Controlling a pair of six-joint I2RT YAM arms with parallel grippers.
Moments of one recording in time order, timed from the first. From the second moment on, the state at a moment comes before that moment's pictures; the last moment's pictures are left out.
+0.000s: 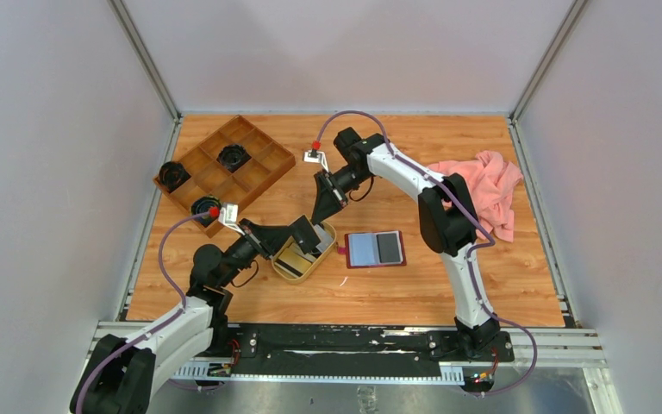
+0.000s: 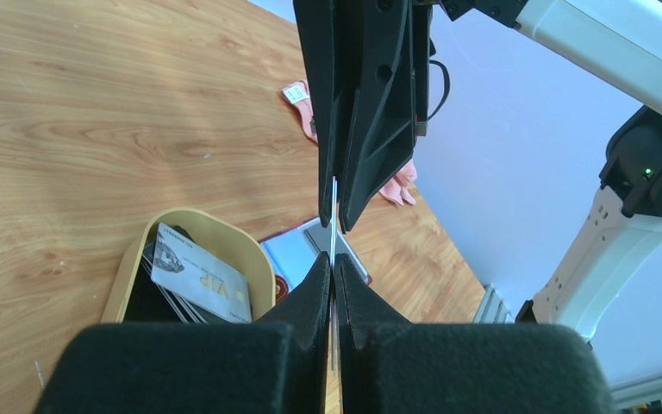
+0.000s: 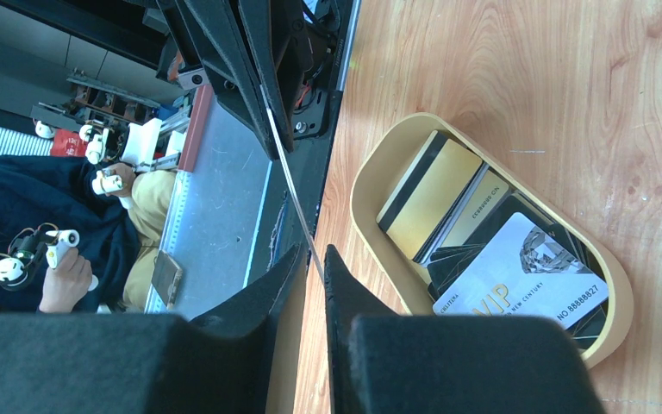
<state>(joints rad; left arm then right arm) -0.34 0.82 0.01 0.94 0.39 -0.82 0.60 2.23 1.92 -1.06 -1.36 -0.52</state>
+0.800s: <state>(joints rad) -0.34 0.83 0.01 0.94 0.40 -0.82 0.60 2.23 1.92 -1.08 -1.36 -0.53</state>
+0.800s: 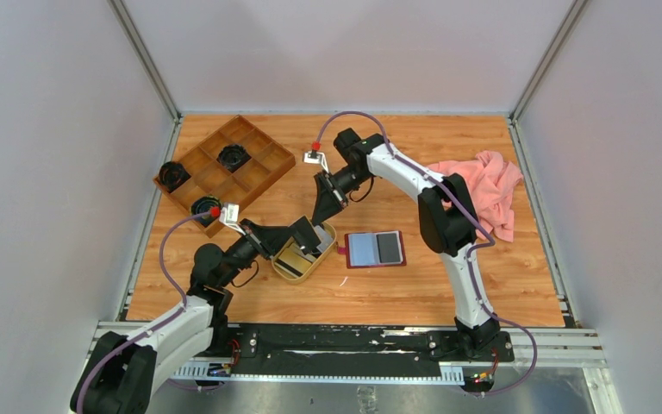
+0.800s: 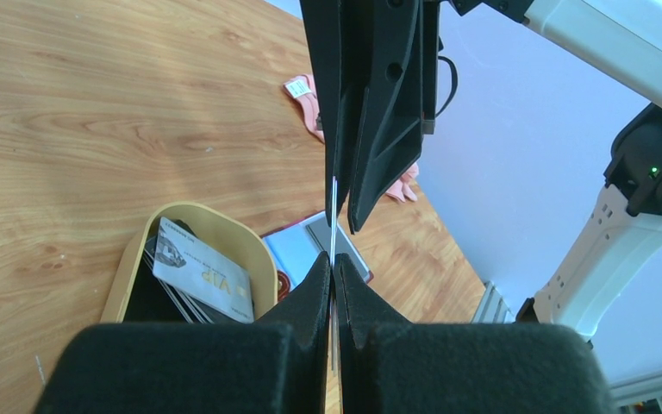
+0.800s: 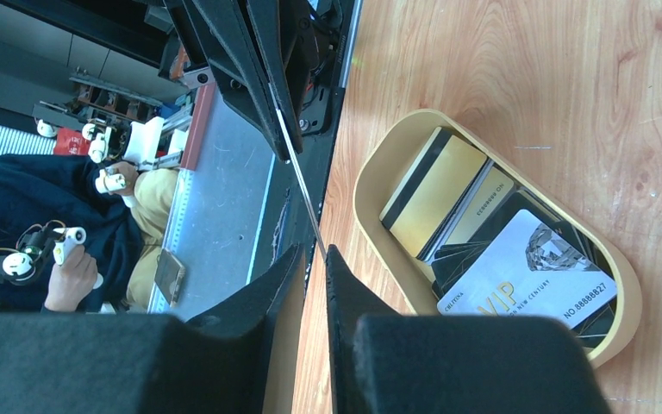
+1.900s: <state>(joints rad) -0.34 0.90 0.01 1.02 0.42 -0.82 0.61 2.23 1.92 -1.08 -1.30 -0.52</state>
